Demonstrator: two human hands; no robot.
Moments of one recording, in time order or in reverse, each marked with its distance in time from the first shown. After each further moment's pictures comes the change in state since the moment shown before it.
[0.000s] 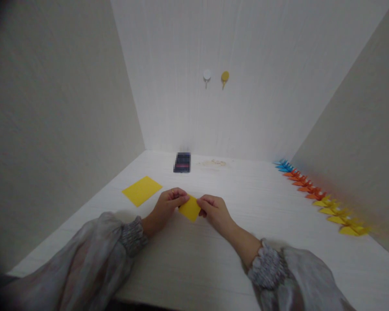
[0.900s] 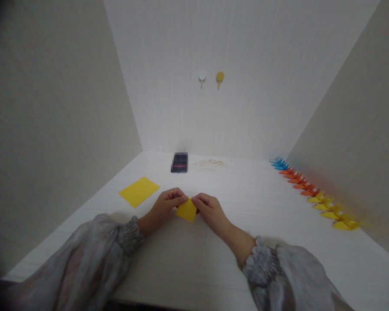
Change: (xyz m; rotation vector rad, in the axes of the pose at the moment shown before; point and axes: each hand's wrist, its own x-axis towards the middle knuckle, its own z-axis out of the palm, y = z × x) left_hand 0.003 -0.002 -0.003 0.092 -0.120 -0.002; right_hand 0.003 0.011 0.004 -0.007 0.008 -0.033
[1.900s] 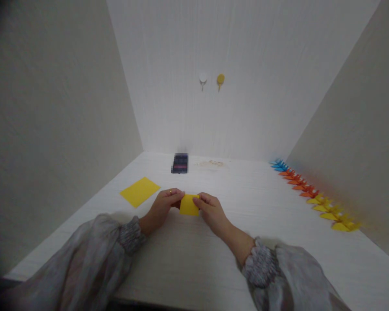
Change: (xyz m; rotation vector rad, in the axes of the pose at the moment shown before) left_hand -0.001 0.005 -0.001 -0.061 0.071 -0.020; right_hand -0.002 -0.010 0.003 0.134 0.017 0.052
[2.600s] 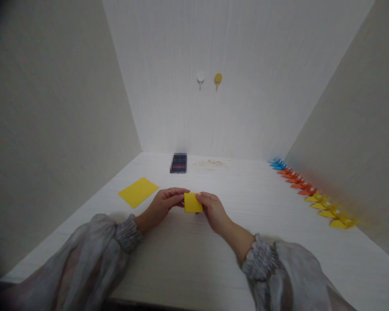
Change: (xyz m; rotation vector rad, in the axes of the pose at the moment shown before) left_hand 0.004 -0.008 -0.008 -0.034 -0.155 0.049; right_hand -0.001 -0.005 -0.001 0.266 0.028 0.105
